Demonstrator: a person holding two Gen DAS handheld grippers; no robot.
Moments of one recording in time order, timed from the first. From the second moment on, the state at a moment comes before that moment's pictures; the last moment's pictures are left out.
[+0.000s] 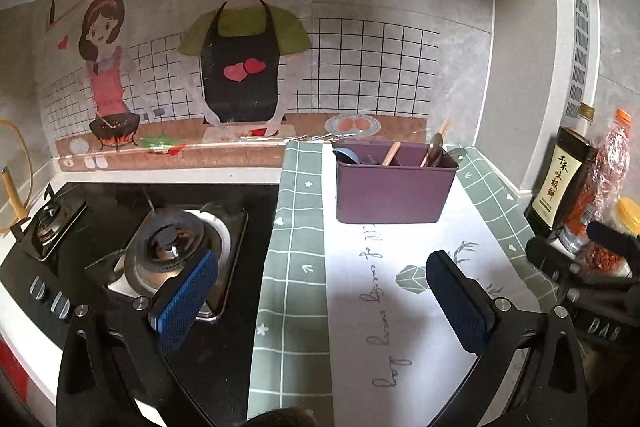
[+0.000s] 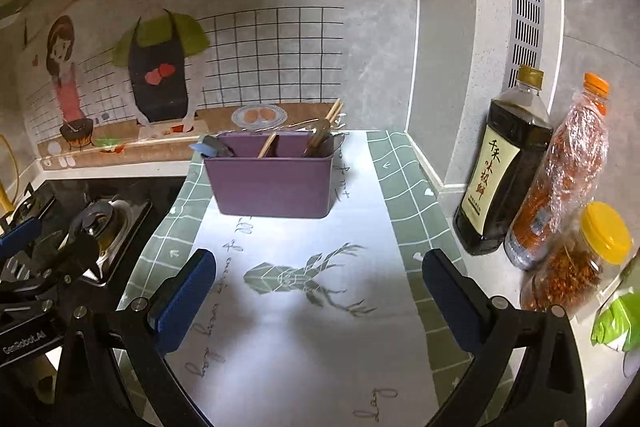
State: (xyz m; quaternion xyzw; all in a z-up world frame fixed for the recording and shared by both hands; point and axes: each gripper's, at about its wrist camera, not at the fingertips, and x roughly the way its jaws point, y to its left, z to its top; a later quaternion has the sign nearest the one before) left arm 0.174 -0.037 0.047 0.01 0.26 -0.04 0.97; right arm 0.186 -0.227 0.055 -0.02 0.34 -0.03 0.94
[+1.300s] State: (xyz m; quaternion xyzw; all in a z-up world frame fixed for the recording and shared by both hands) left arm 0.170 -0.039 0.044 0.02 0.28 -0.06 0.96; right arm 0.172 -0.225 0.052 -0.03 0.34 -0.03 0.94
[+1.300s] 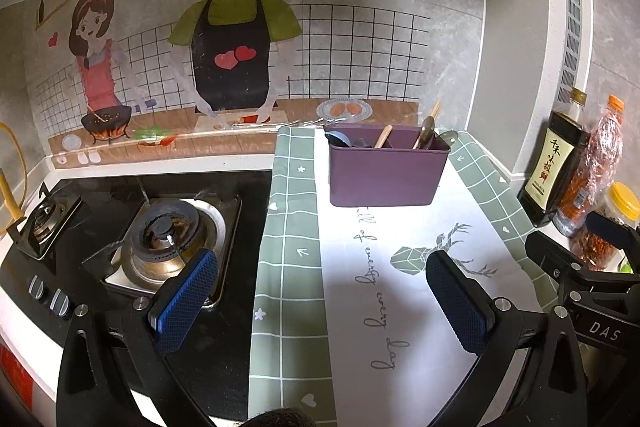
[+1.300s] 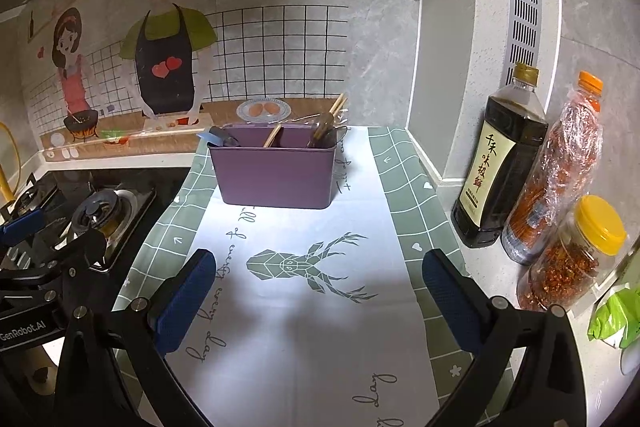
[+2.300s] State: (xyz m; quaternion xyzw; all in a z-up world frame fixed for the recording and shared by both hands) left arm 0.168 -0.037 0.041 0.01 0.28 -0.05 0.96; right arm 0.172 -0.222 0.053 -0.03 0.34 -0.02 0.94
